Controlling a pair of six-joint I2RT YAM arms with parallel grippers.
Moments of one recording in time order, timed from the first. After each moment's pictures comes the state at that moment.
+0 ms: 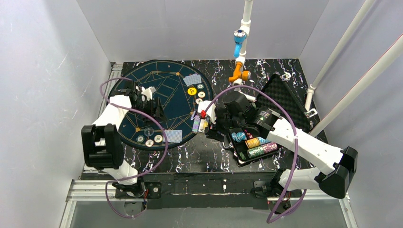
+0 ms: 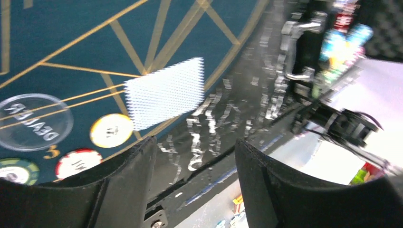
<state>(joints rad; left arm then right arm) 0.02 1.62 1.15 -0.93 0.60 -0.07 0.94 1.24 1.20 -0.62 -0.32 -0.42</state>
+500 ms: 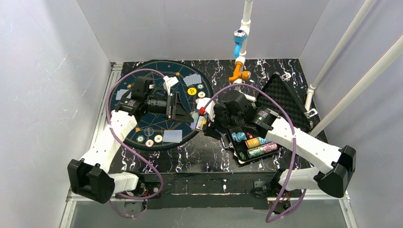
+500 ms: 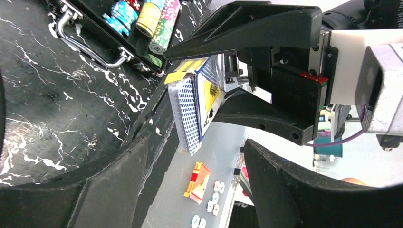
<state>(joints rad) -0.29 1.24 1.16 -0.70 1.06 -0.37 0.94 1.25 1.20 -0.56 -0.30 -0.37</state>
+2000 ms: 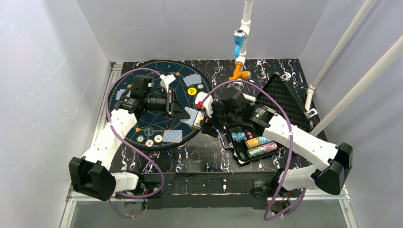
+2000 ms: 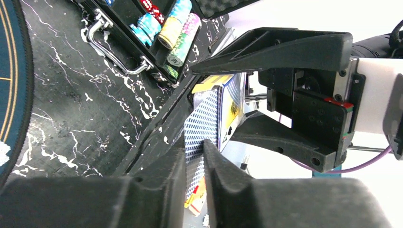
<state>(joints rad) -0.30 1.27 1.16 -0.65 0.98 -0.46 0.94 1.29 1.24 -0.55 -0.29 -0.29</state>
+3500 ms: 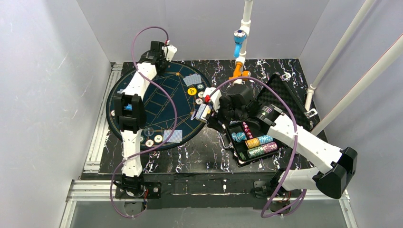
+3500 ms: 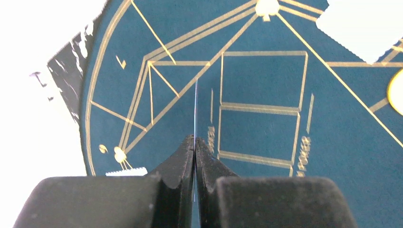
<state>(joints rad) -0.16 2.22 2.11 -0.75 -0.11 0.42 0.86 1.26 1.22 -0.56 -0.25 -0.29</state>
